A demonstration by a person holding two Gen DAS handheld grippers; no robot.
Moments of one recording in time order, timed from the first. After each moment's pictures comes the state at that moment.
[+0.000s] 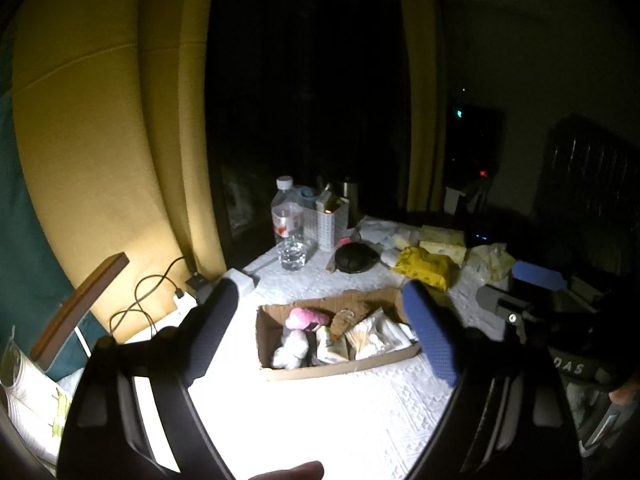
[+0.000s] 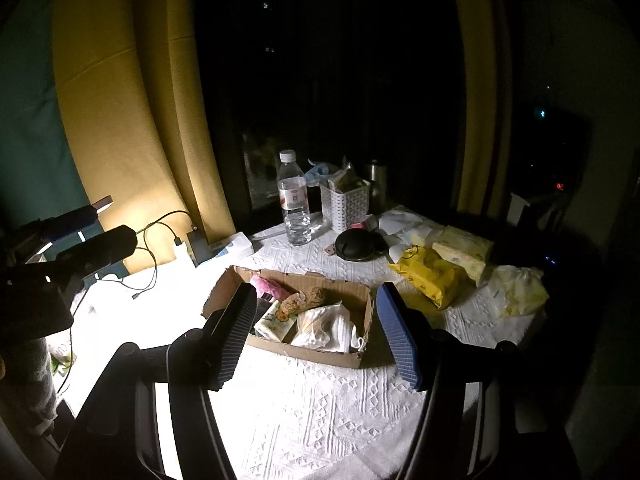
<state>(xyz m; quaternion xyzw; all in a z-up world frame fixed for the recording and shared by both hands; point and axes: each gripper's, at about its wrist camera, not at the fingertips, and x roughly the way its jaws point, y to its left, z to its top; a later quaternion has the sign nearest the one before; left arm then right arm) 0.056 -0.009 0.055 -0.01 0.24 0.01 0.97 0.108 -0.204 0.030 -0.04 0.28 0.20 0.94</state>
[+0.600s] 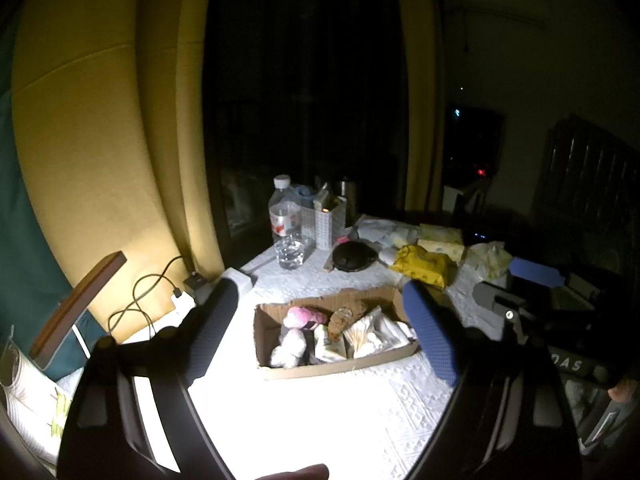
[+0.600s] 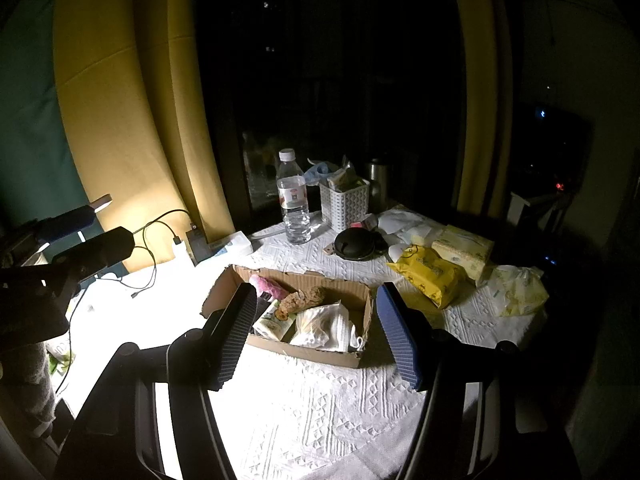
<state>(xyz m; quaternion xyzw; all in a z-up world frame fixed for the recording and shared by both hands) 0.054 -0.011 0.054 -0.01 0.24 0.01 0.97 0.108 -0.204 0.029 -0.05 0.28 0.20 0.94</state>
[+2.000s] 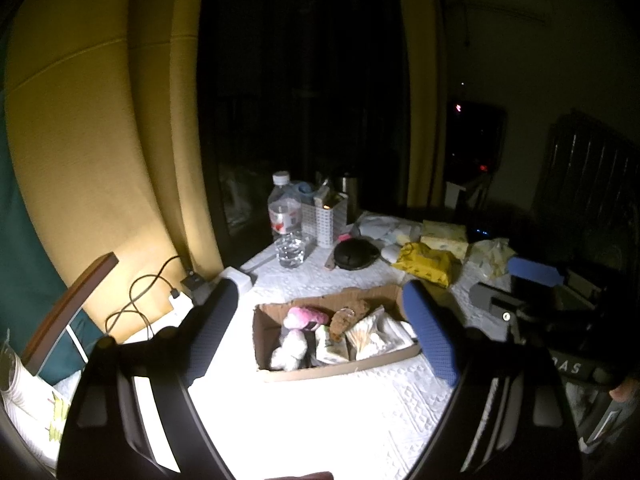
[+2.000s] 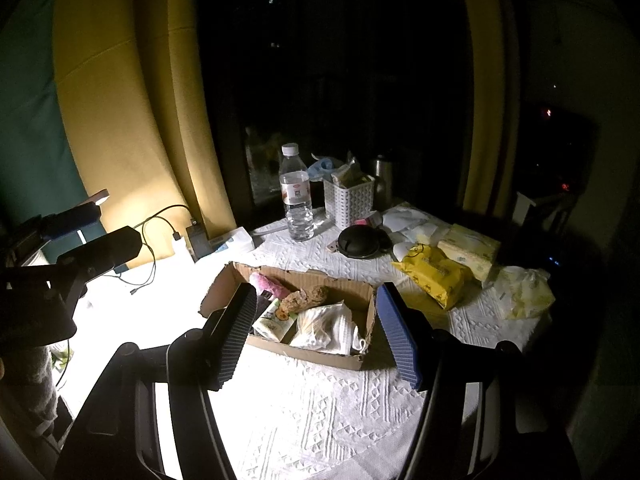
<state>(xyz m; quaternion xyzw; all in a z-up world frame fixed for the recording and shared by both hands) 0.063 -0.014 0.047 -0.01 0.25 0.00 0.97 0.112 -0.201 0.026 -0.05 0.29 0.20 0.94</state>
